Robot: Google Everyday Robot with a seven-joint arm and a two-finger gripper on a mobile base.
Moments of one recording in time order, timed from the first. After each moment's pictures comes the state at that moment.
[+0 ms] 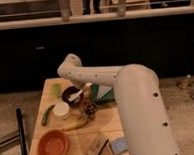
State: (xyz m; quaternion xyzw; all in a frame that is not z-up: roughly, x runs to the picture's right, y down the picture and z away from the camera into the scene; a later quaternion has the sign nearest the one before) arm -0.070 0.038 0.900 -0.26 0.00 -0.31 0.92
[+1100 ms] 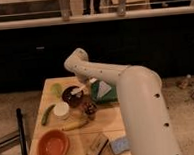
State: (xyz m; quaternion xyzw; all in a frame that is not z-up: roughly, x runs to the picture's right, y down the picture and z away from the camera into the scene) arm -0.053 0.009 0.910 -0.25 -0.02 -0.25 0.94
